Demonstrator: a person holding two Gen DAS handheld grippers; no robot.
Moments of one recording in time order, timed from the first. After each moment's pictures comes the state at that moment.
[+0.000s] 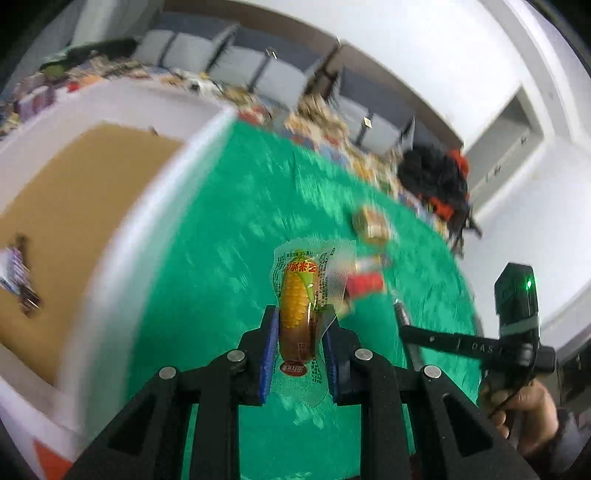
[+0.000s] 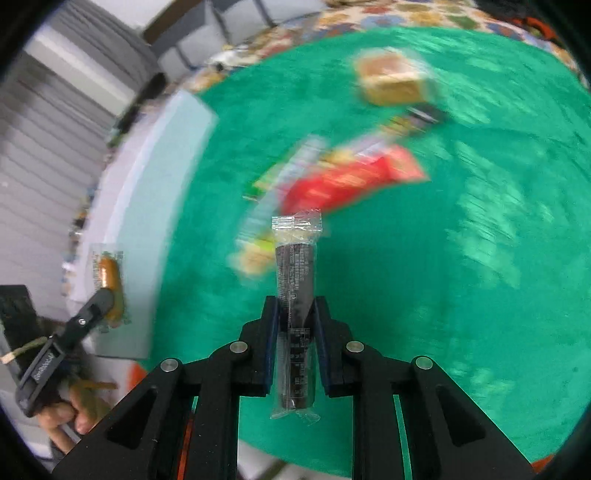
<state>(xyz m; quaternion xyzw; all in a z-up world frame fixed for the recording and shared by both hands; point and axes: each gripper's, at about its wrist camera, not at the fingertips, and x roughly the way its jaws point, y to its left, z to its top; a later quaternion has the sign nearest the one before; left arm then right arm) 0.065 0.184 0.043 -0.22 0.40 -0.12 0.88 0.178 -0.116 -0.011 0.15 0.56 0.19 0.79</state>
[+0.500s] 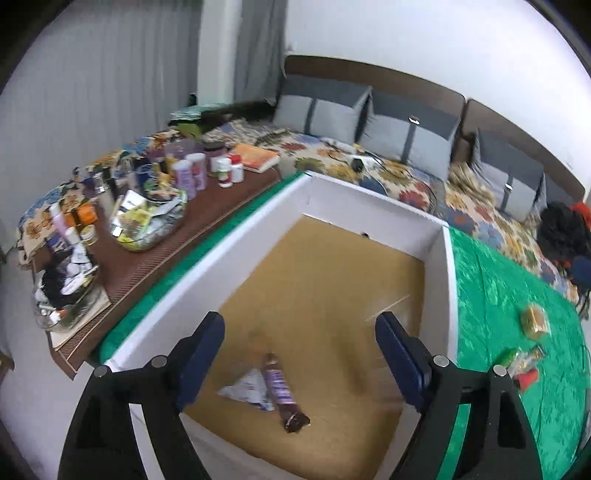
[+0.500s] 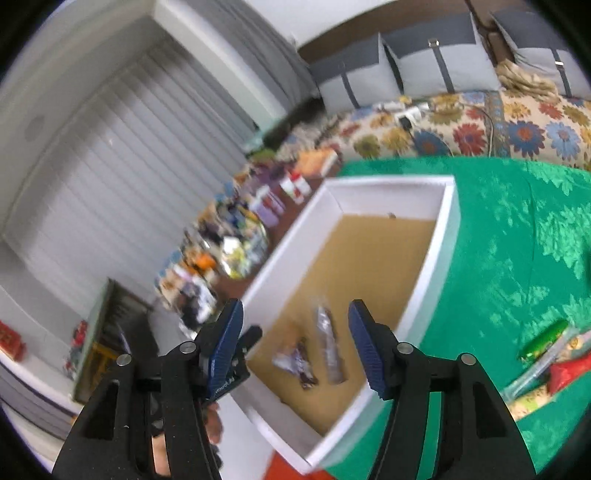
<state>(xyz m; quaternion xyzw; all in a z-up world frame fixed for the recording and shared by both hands) 0.068 0.370 0.087 -0.12 0.35 0.16 0.91 0.202 0.124 0.145 0.14 0.42 0.40 0.80</state>
